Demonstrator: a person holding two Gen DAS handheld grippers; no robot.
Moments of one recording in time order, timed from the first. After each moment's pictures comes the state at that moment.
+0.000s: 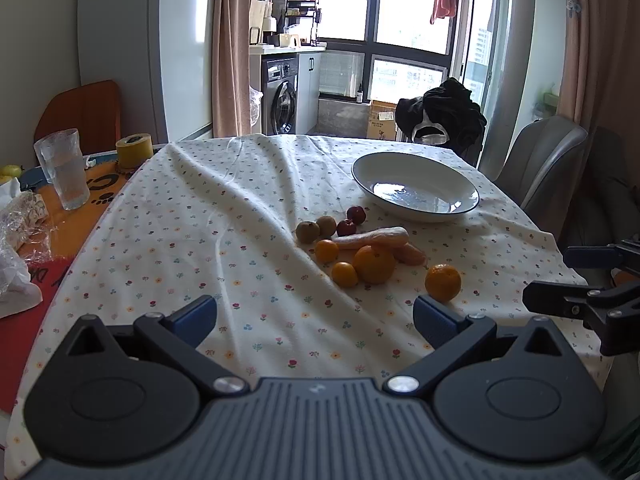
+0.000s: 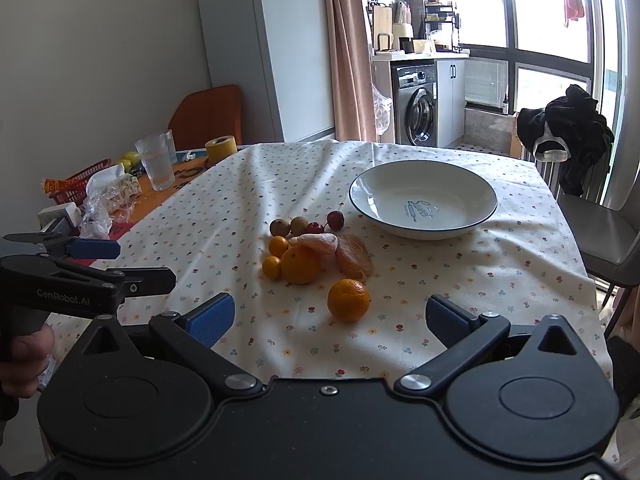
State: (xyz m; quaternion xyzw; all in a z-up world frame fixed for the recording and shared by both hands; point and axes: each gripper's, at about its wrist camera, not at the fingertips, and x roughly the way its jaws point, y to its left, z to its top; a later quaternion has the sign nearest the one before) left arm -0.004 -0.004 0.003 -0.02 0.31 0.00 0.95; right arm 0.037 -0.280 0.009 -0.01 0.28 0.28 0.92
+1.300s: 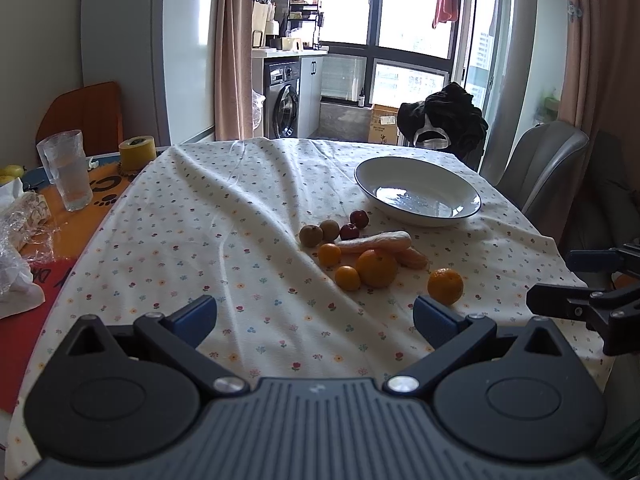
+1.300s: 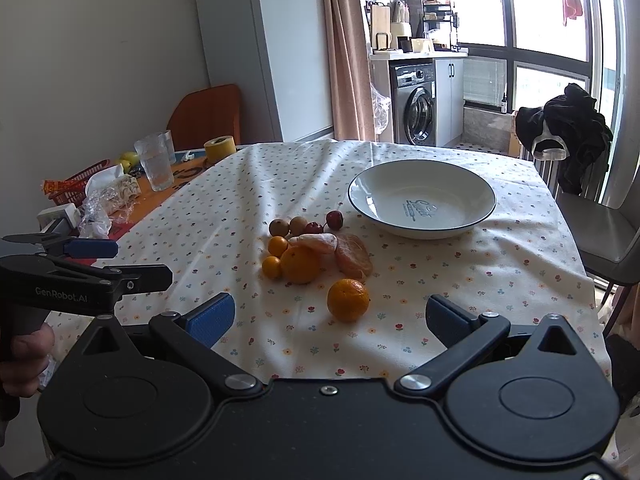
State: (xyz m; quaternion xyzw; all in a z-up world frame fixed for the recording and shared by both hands) left arm -0.004 0.001 0.005 -0.02 0.31 0.00 0.95; right arm 0.037 -0.281 0.010 -0.01 0.28 0.28 0.92
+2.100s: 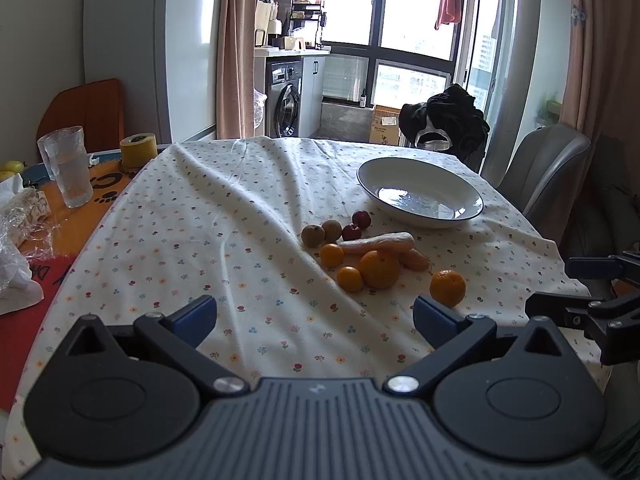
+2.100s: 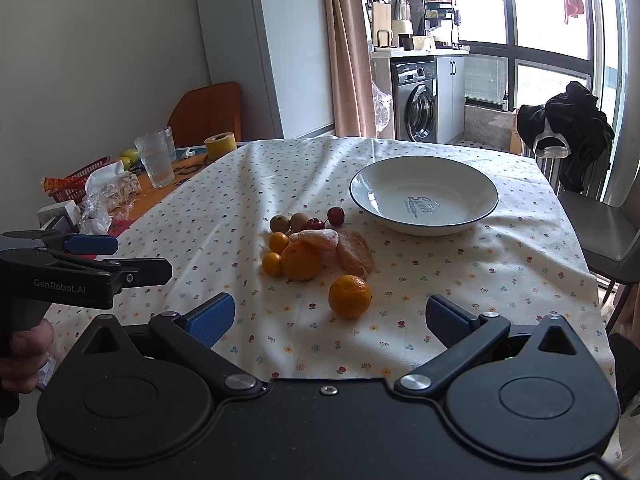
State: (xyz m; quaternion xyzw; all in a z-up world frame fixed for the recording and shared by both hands) left arm -0.003 0.002 0.003 -0.03 0.31 0.00 0.95; right arm 0.038 -0.277 0.007 -0.01 0.29 0.28 0.92
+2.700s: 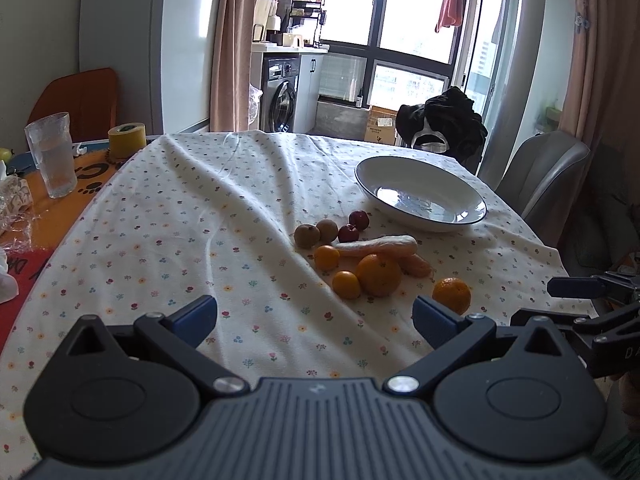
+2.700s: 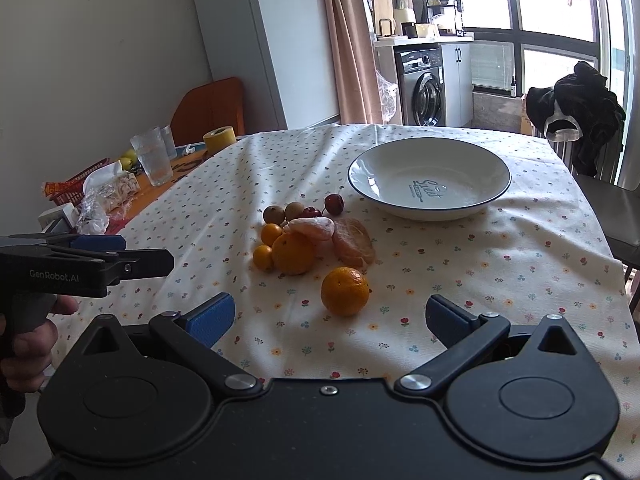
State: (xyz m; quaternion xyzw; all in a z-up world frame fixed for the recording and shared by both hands) left arm 0.018 0.007 -0.015 -0.05 0.30 -0.01 0.95; right arm 0.064 -0.279 -0.020 0.01 0.30 0.29 0.91
